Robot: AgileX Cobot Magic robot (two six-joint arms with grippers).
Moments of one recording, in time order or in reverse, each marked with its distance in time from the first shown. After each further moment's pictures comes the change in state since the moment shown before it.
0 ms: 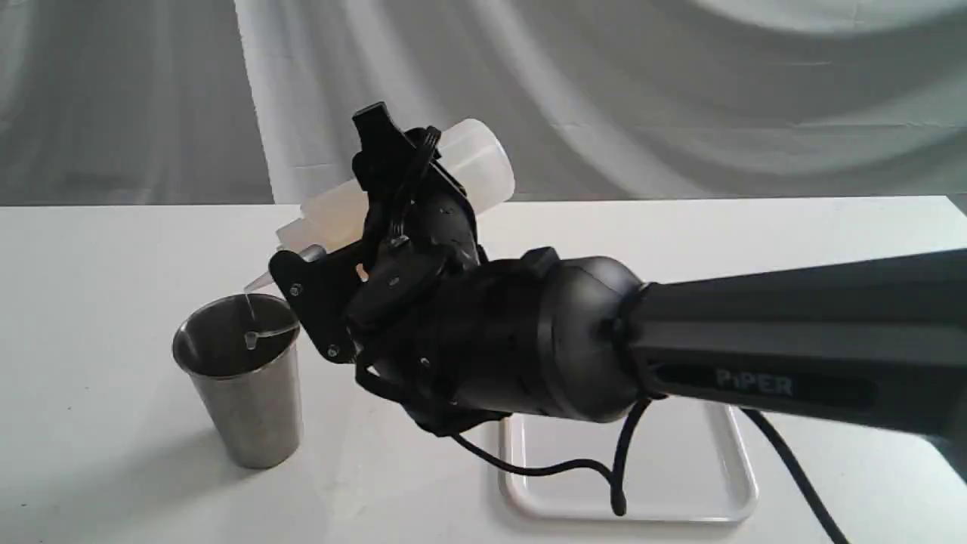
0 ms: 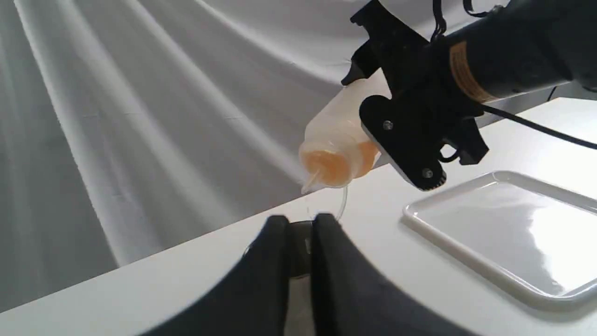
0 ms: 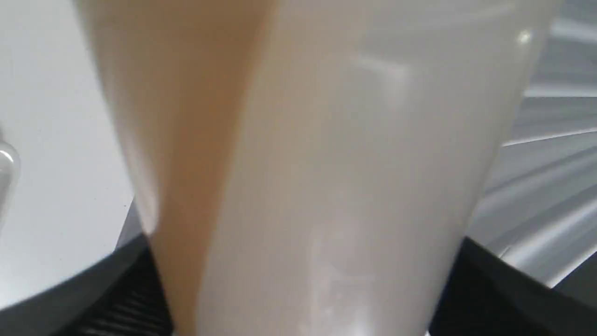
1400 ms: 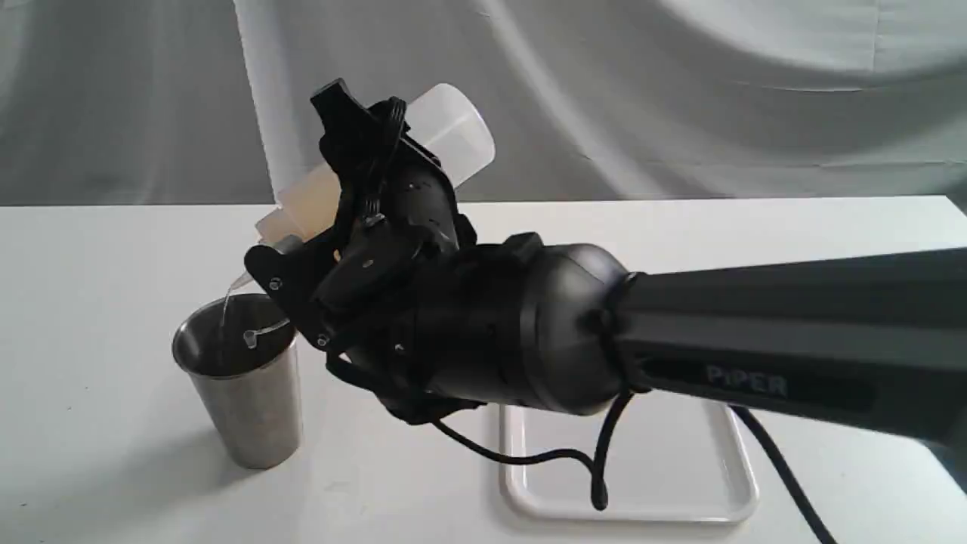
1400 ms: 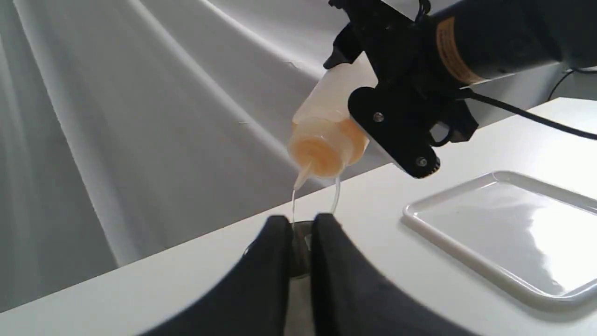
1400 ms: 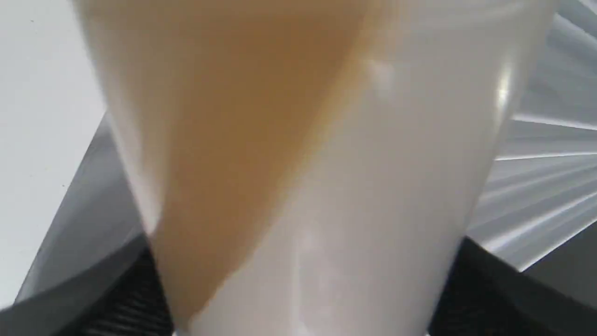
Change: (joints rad) left arm 0.000 0.000 0.000 0.000 0.000 0.000; right arm 0.024 0.000 -0.058 0.000 0.019 -0.157
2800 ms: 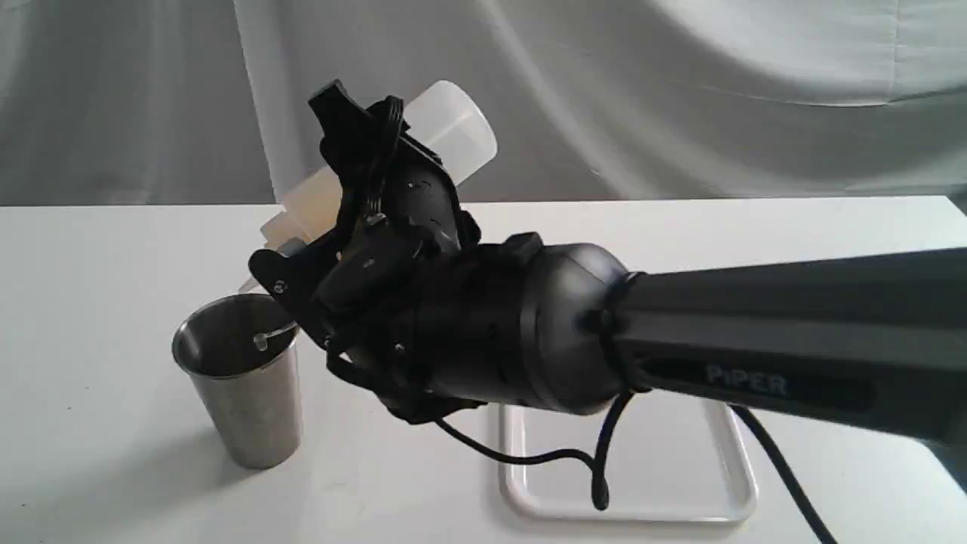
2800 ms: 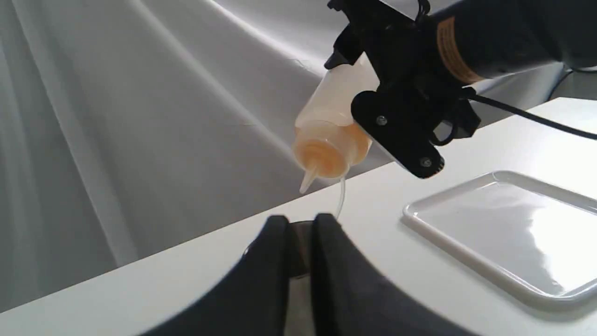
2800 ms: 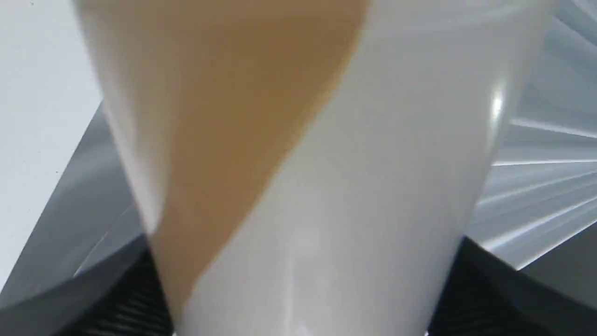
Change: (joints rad) left arm 0.000 0.000 0.000 0.000 0.000 0.000; right arm 0.000 0.000 0.000 0.000 0.007 -0.041
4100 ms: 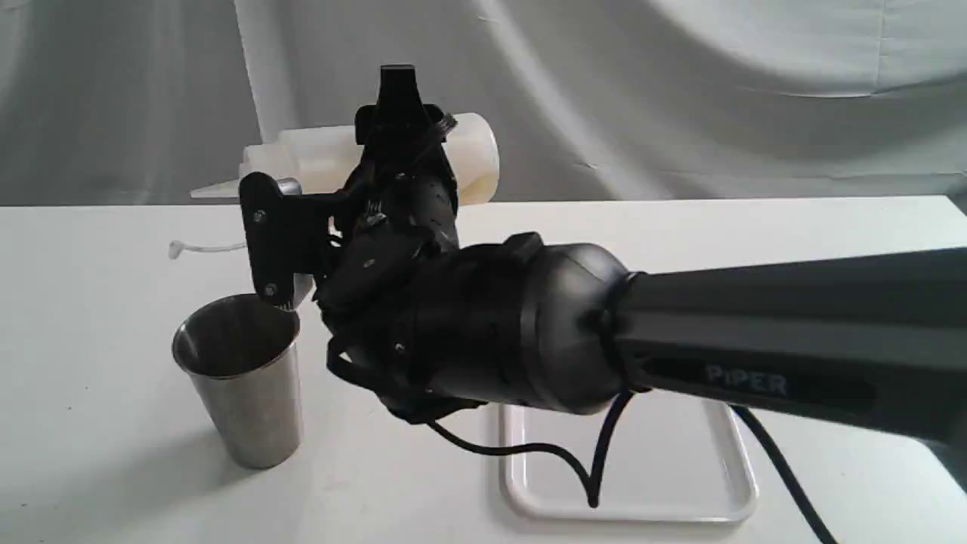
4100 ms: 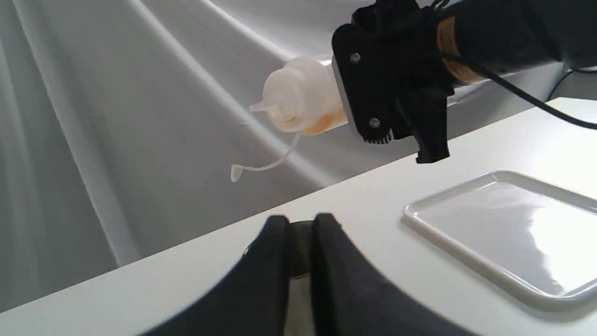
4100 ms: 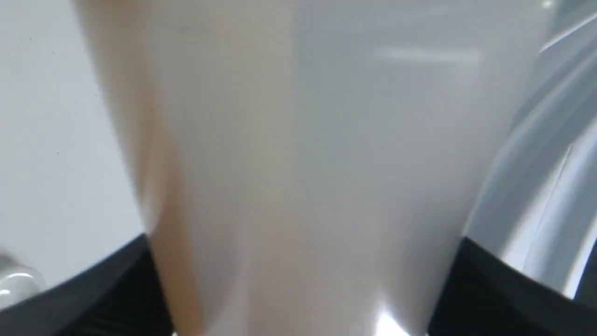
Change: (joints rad) left arm 0.000 0.000 0.000 0.000 0.000 0.000; right arm 0.000 0.000 0.000 0.000 0.000 0.596
